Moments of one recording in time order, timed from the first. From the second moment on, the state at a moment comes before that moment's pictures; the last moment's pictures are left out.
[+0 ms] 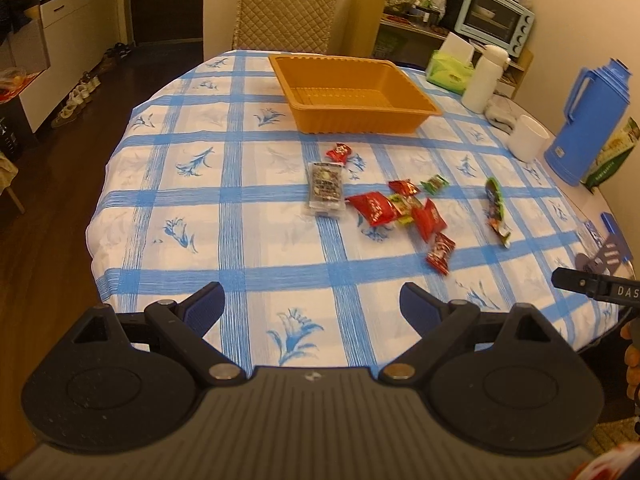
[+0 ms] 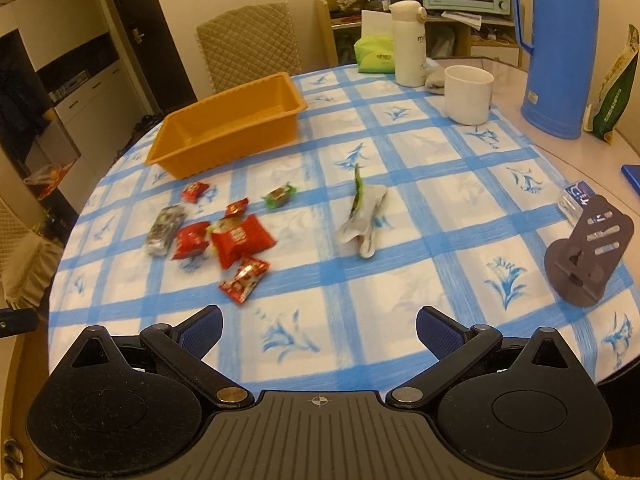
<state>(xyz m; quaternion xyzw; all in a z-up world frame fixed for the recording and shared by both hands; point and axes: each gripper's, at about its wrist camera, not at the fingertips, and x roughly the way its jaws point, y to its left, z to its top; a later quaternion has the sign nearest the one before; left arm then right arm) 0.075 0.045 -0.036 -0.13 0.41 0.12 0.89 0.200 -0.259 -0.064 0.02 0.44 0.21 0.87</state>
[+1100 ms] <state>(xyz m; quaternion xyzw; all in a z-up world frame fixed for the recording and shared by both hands) 0.177 0.058 -0.081 -0.16 0.43 0.19 0.87 0.372 -0.243 -0.145 0.02 0.46 0.23 0.86</state>
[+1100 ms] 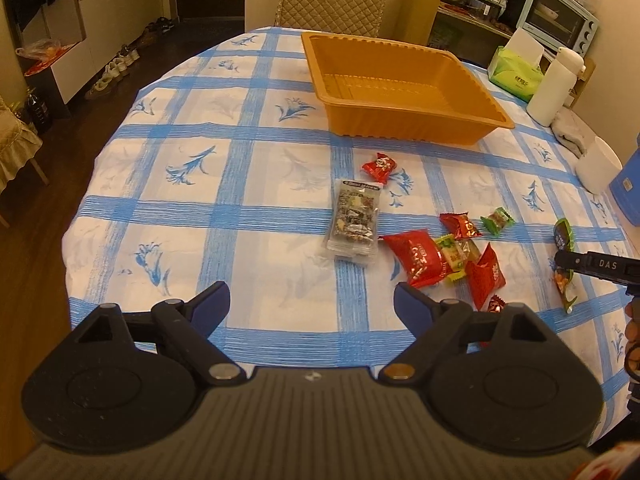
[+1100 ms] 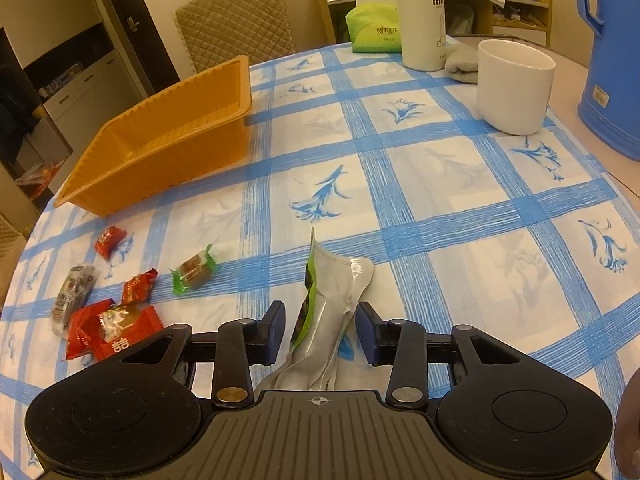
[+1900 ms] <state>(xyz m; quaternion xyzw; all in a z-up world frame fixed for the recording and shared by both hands) 0.251 0.024 -0.101 -0.16 0.44 0.12 0.87 0.385 -0.256 -0.135 0.00 0.46 0.24 0.86</state>
